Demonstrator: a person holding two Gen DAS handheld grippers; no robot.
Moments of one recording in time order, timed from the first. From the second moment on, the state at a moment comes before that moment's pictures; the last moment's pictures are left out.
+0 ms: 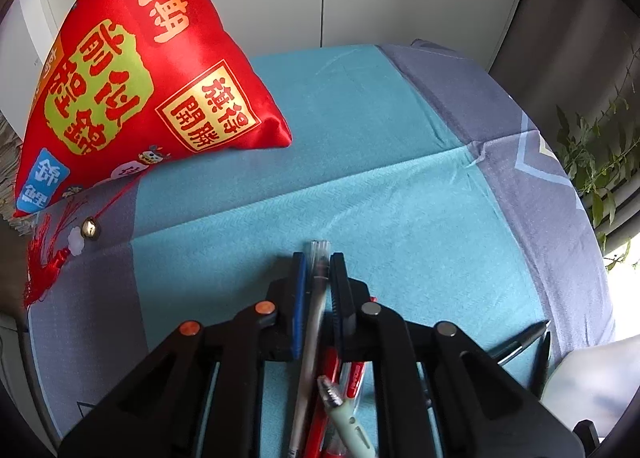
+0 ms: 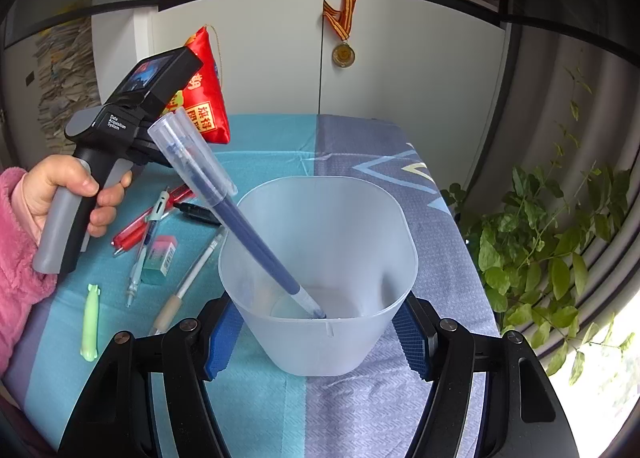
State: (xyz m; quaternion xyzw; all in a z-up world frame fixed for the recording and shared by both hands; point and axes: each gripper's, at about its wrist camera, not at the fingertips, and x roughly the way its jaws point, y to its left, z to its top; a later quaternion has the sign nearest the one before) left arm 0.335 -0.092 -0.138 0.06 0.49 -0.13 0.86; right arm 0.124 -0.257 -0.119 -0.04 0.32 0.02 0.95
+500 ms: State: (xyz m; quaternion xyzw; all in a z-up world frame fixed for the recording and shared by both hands) left arm 0.272 -0.052 -0.050 0.01 0.38 -0.16 0.91; right arm 0.122 -0.258 -0.119 -0.03 0.32 0.02 0.95
